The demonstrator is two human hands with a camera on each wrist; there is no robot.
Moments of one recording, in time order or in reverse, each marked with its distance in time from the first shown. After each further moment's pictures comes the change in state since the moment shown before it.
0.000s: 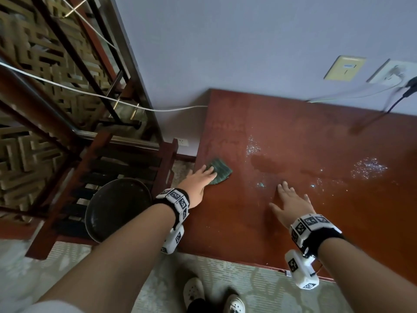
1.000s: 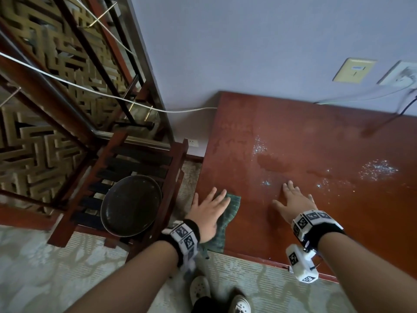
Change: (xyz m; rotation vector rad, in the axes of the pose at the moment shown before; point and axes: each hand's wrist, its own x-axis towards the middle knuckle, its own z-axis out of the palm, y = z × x) left_hand -0.074 0.064 0.032 0.139 -0.147 -0.067; right_hand -0.004 -0.003 -0.005 0.052 -0.009 0.010
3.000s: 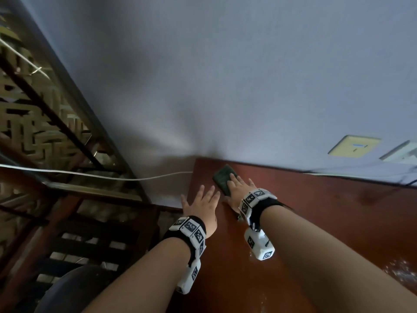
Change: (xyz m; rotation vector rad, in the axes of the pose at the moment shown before) left_hand 0.267 -0.056 -0.188 -0.001 0.115 -0.240; right_hand 0.272 -0.109 -0.195 -0.111 -0.015 -0.294
